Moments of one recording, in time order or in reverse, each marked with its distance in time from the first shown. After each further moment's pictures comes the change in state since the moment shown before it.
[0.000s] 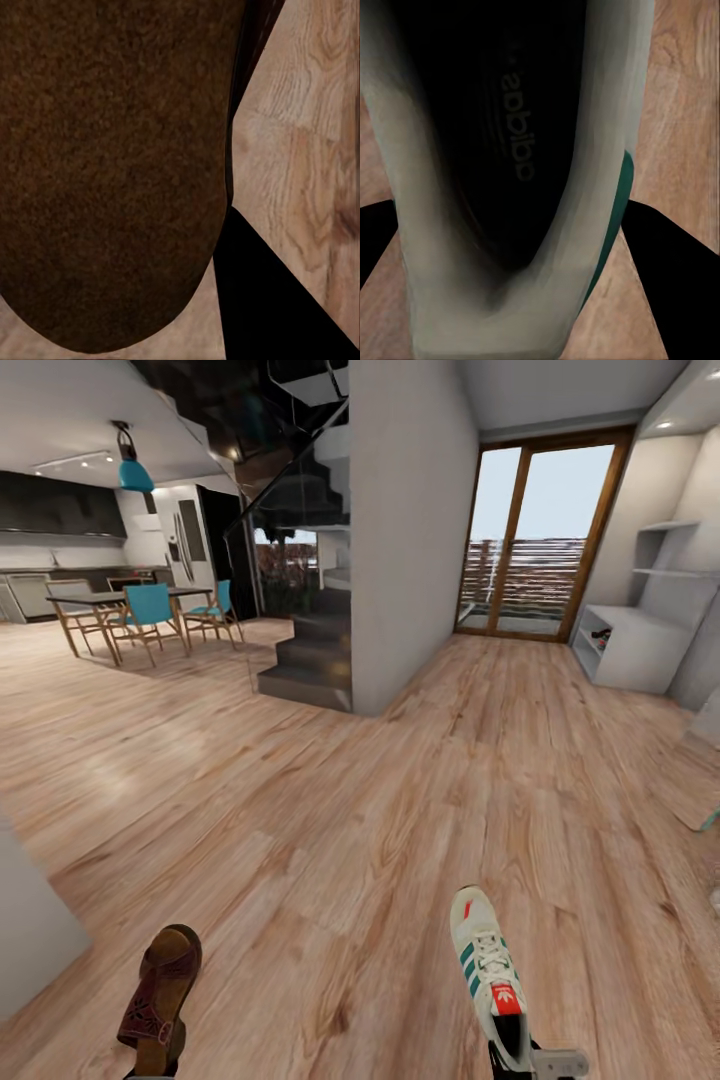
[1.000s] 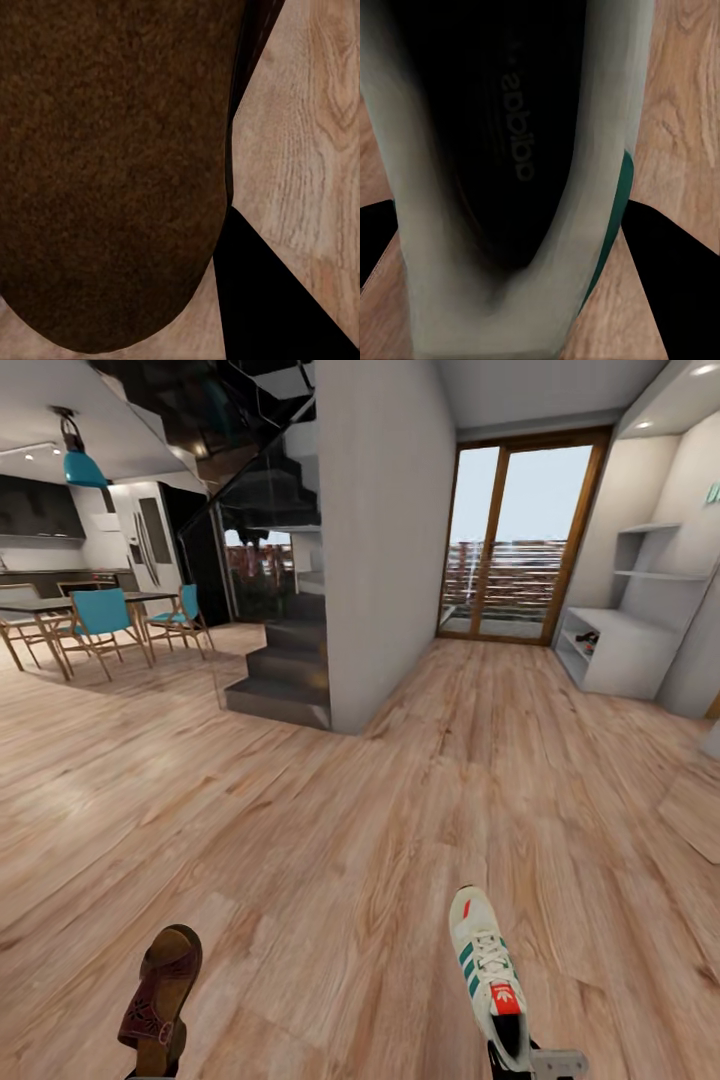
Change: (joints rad) left arm 0.000 -0.001 0.000 0.001 0.000 0.000 0.000; right arm 0.000 0.001 0.001 -0.001 -0.001 0.000 0.003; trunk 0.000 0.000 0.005
